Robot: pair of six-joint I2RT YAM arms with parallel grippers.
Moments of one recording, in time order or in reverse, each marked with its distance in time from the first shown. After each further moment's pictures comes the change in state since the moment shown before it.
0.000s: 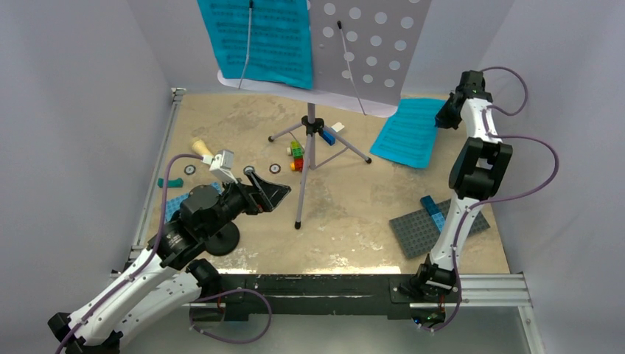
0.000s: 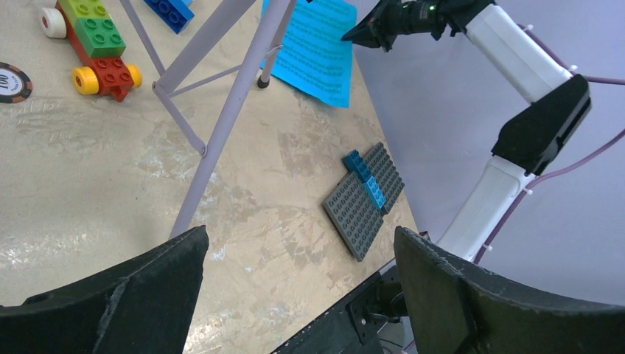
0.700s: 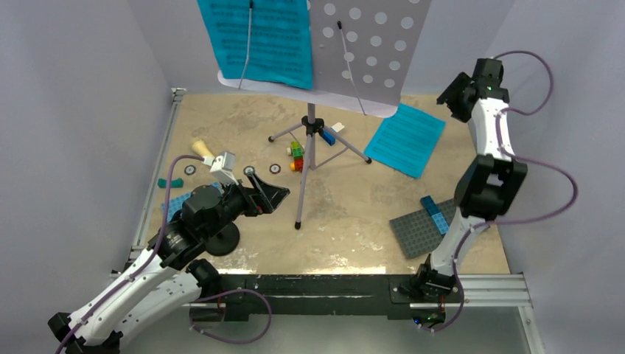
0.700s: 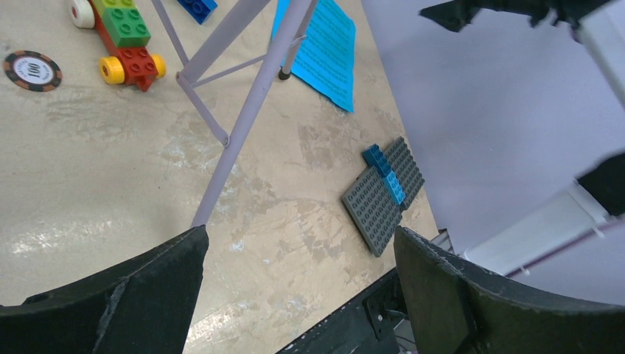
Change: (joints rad) left arm 0.000 -0.001 0.000 -0.043 -0.022 0.019; right arm 0.011 -0.340 -0.148 0.066 -0.030 0.090
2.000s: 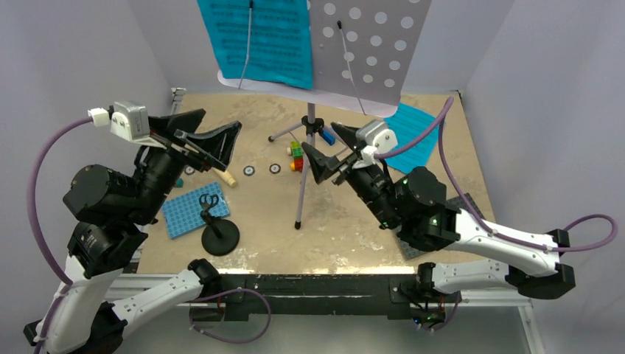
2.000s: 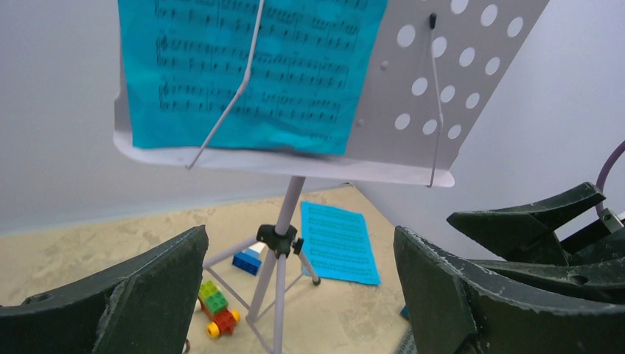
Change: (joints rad) left arm 0.000 0.142 0.729 -0.093 -0.164 0.565; right arm 1.566 -0.934 -0.701 0.835 0.649 -0.726
